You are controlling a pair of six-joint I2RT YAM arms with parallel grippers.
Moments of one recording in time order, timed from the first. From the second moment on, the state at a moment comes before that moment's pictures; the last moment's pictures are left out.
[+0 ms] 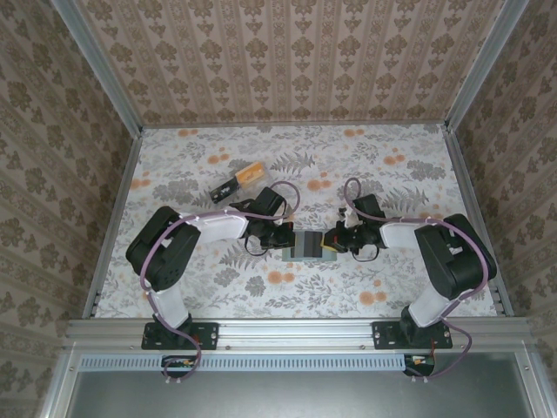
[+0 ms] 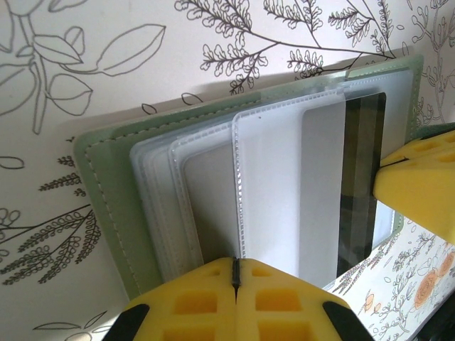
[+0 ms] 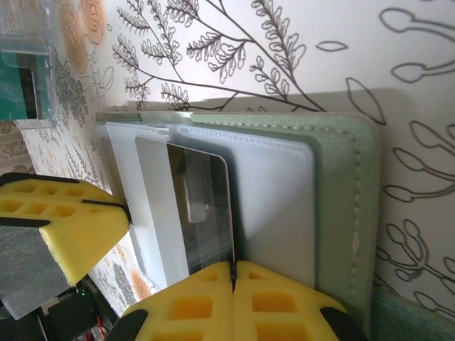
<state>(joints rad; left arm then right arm) -0.76 1.79 0.99 -0.30 0.42 -0.67 0.30 1.64 0.63 -0.03 -0.66 0.71</state>
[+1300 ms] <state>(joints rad) -0.76 1.79 0.99 -0.30 0.42 -0.67 0.26 1.56 0.61 -0.05 -0.68 0.67</state>
